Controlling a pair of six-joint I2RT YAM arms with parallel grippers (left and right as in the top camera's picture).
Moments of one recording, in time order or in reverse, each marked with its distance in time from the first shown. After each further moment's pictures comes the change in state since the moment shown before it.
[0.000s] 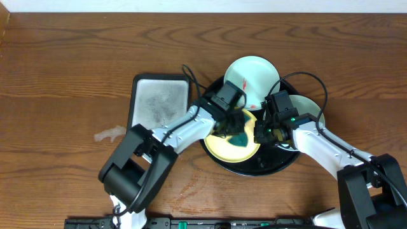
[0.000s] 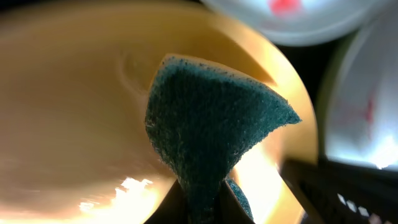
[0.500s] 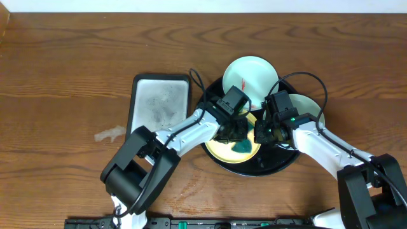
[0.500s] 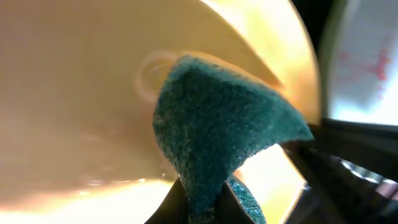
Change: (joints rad) left arm -0.022 0.002 0.002 -0.064 -0.009 0.003; right arm 0.000 0.000 0.001 -0.003 0.004 0.000
